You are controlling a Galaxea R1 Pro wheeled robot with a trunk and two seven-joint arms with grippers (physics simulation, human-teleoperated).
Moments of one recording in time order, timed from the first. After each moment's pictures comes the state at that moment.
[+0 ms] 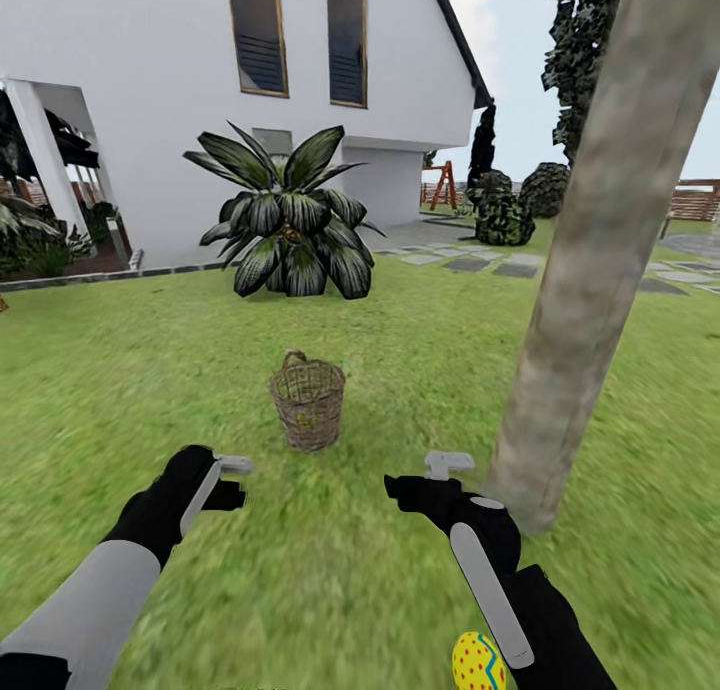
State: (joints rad) left arm -0.76 0.11 -0.12 -0.80 0.10 1.04 0.12; right arm -0.37 0.07 0.31 -1.57 -0.47 0.81 -0.38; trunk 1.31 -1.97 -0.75
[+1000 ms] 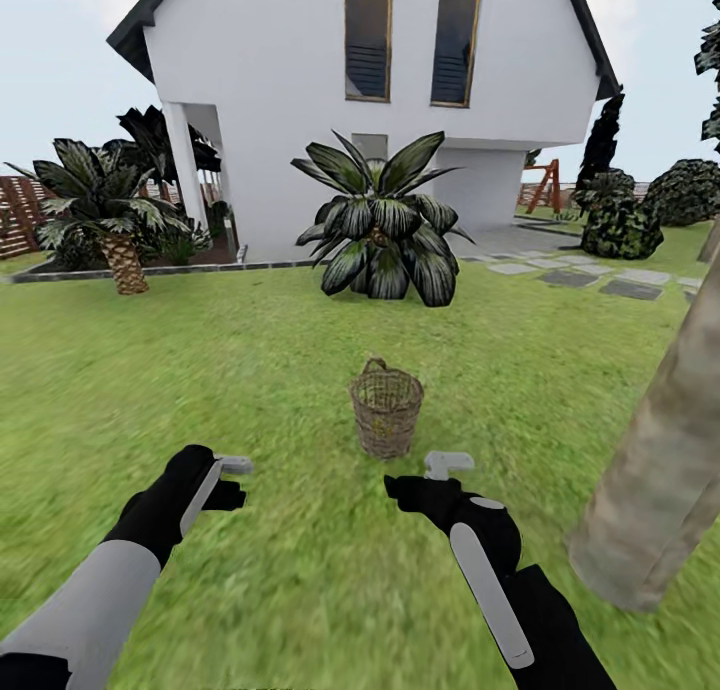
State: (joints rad) left arm -0.76 0.11 -0.12 -0.80 0.10 1.04 0.12; right arm -0.37 0.07 0.31 -1.57 -0.47 0.81 -0.38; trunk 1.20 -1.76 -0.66
